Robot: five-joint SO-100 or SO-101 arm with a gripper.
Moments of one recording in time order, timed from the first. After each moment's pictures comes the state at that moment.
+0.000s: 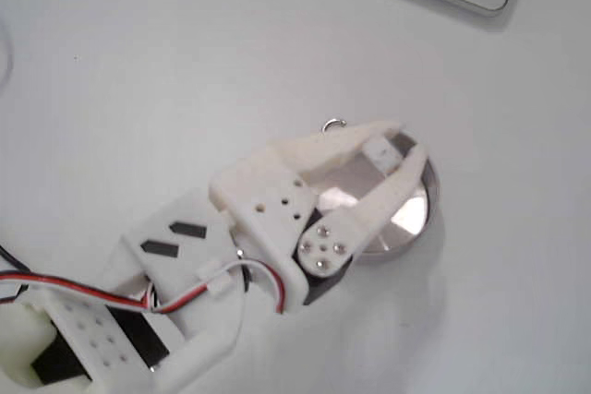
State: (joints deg) arm 47.9 117.8 179.6 -48.6 90.4
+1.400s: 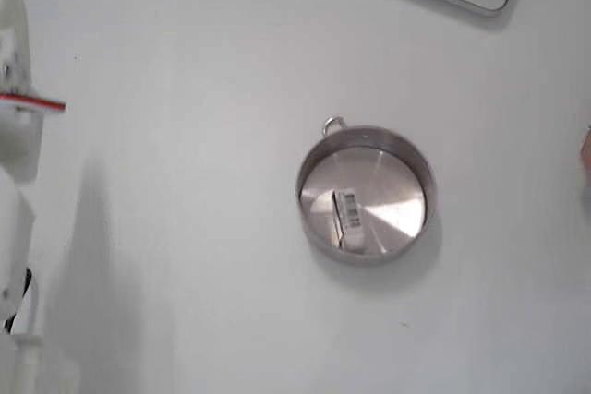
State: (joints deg) arm -8.5 176.4 181.5 18.2 -1.1
